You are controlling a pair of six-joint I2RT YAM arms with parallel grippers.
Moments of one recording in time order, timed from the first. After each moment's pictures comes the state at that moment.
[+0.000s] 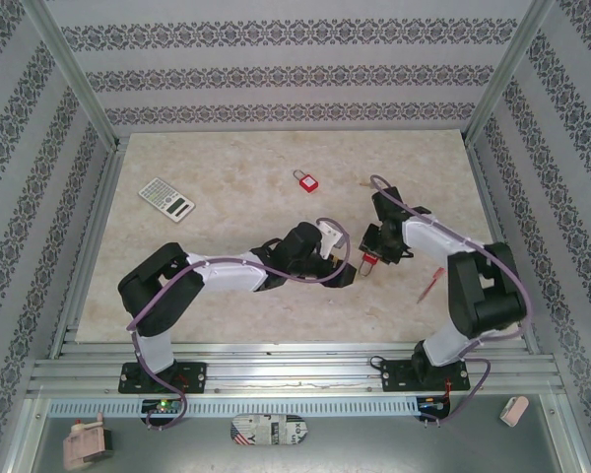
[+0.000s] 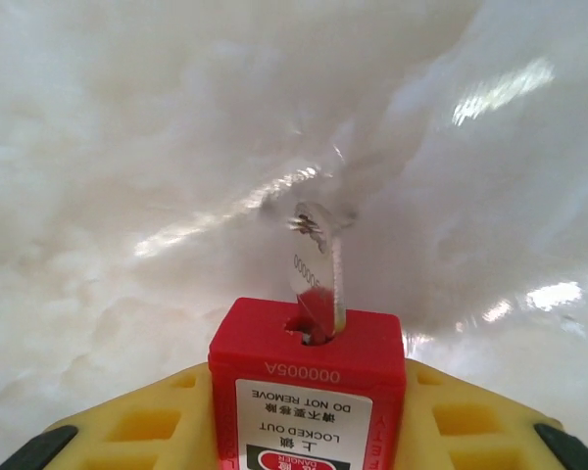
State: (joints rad) left arm -0.89 1.83 1.01 0.25 0.35 -0.50; right arm 0.24 1.57 0.95 -0.63 -0.08 0.74
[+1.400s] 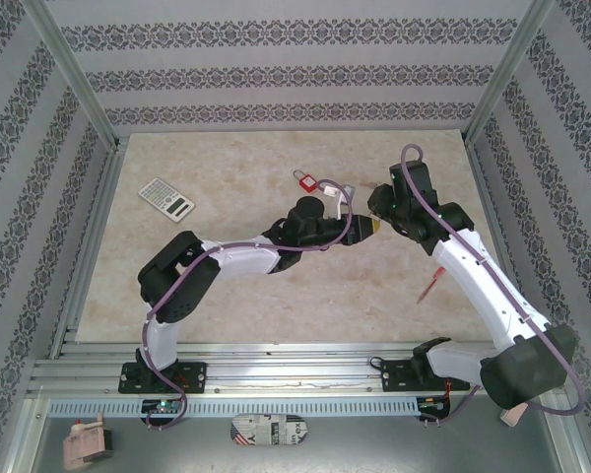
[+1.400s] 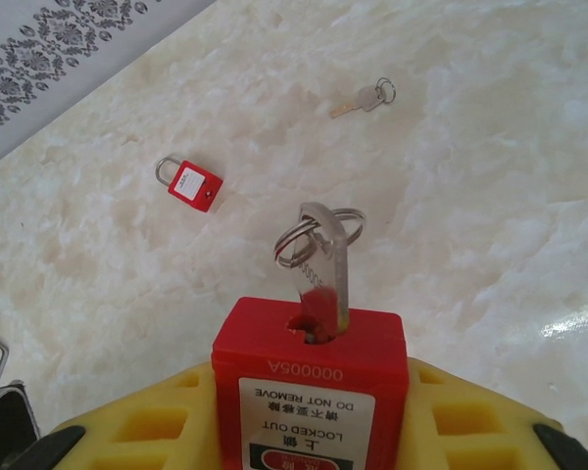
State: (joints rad) left arm -0.83 1.96 1.23 0.61 0.42 -0.90; right arm 0.34 1.21 1.15 -0.71 0.12 0.78
